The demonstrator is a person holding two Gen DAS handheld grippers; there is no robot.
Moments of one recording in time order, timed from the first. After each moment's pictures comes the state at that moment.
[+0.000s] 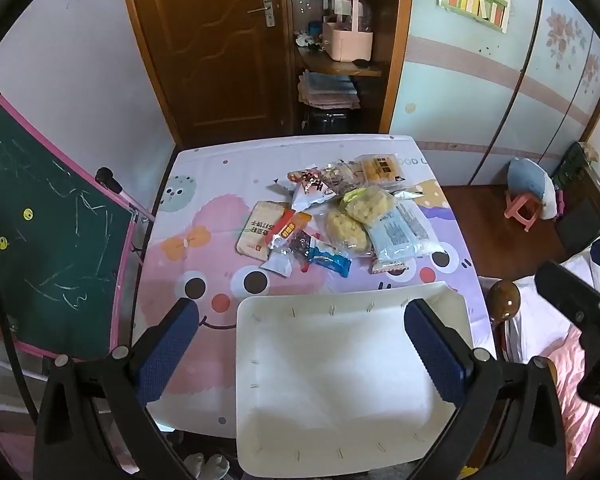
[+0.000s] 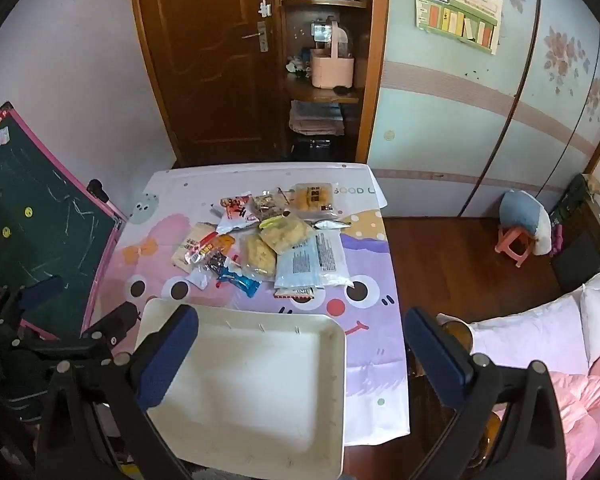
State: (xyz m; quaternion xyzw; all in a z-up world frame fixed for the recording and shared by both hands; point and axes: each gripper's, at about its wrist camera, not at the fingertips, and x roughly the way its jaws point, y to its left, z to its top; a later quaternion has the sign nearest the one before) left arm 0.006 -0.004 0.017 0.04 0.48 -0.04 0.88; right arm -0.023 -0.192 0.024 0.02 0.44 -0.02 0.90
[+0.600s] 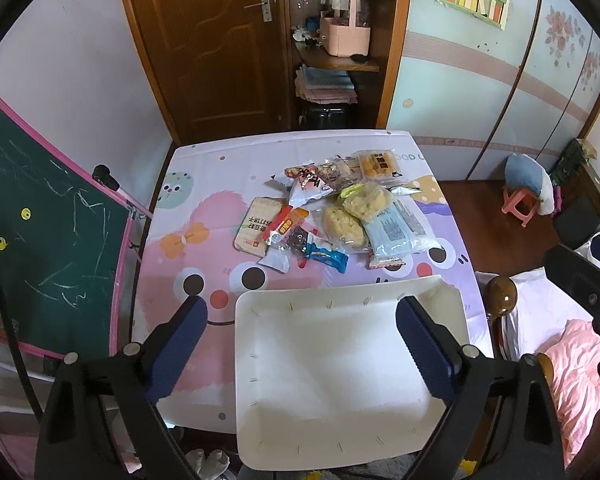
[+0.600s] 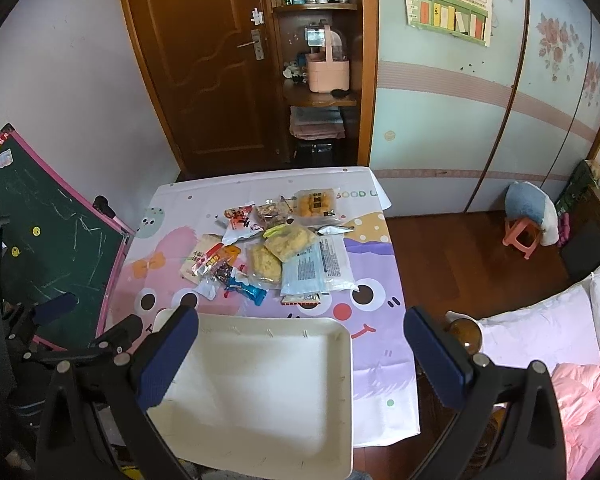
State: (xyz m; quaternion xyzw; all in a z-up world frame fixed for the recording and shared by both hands) left arm 0.004 -0.003 0.019 0.03 0.49 -0.05 0.87; right arm -0.023 -0.198 0.027 0.05 0.44 -0.01 0.90
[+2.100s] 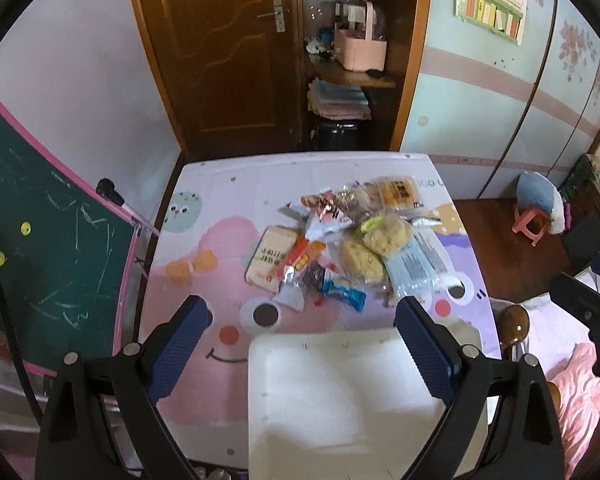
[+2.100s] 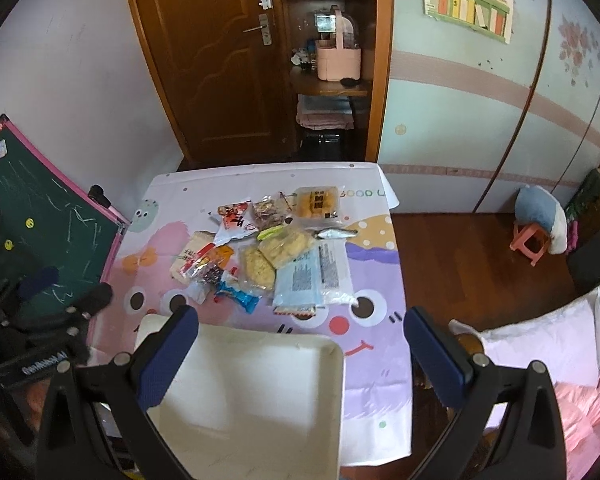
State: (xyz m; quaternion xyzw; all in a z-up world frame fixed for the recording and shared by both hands) left arm 0.055 0.017 0.020 0.03 0.47 -0.04 0.88; right arm 0.031 -0.213 0.005 0.02 0.46 0.00 0.89
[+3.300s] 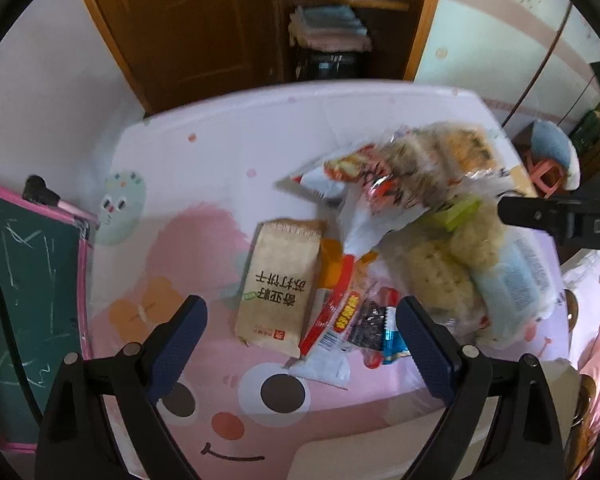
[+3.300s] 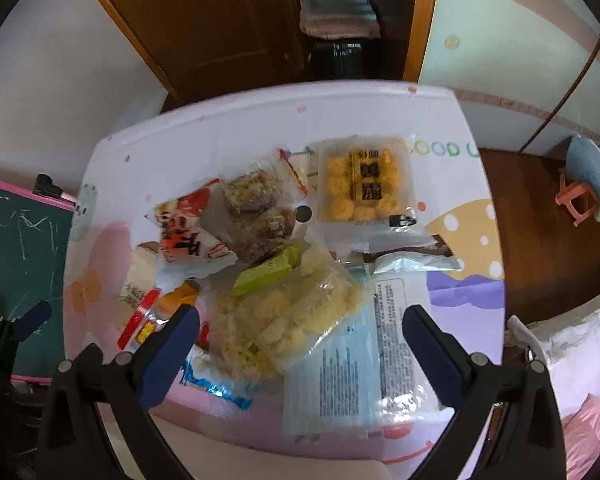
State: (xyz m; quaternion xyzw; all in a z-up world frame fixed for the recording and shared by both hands) left arm 0.232 0.030 -0.160 0.06 0.58 -0.07 0.81; right arm 0.262 -0.193 -0.174 0.08 0.61 0.03 0.79
